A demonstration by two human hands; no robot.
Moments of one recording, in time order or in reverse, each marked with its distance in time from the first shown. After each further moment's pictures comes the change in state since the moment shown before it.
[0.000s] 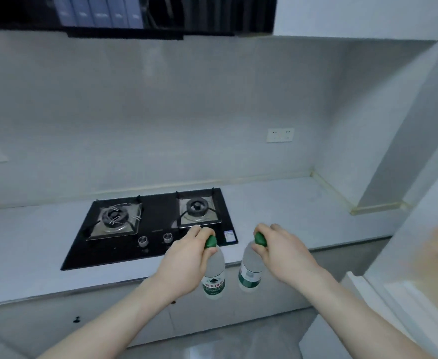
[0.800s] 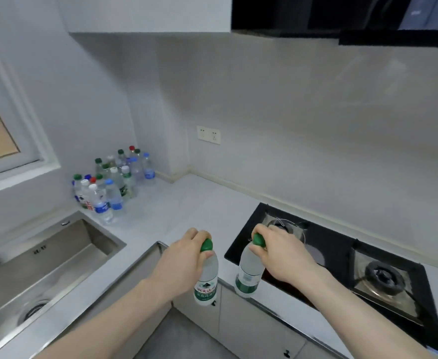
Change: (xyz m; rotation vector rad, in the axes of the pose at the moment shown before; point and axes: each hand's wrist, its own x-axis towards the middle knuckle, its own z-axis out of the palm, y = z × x) left_hand -0.179 -0.337 -0.186 0.183 0.255 -0.681; right_hand 0.171 -0.427 0.158 0.031 -0.236 -0.746
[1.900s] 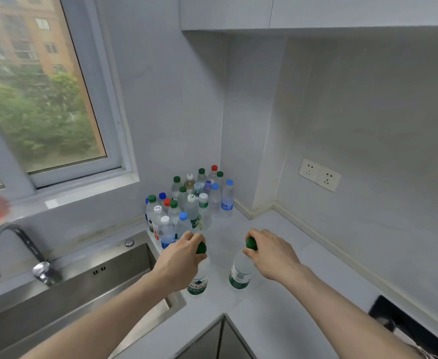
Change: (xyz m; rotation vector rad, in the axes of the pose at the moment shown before) left_hand 0.181 -0.335 -0.079 0.119 0.002 -0.455; right_hand 0.419 -0.196 0.127 -0.019 -0.204 -0.263
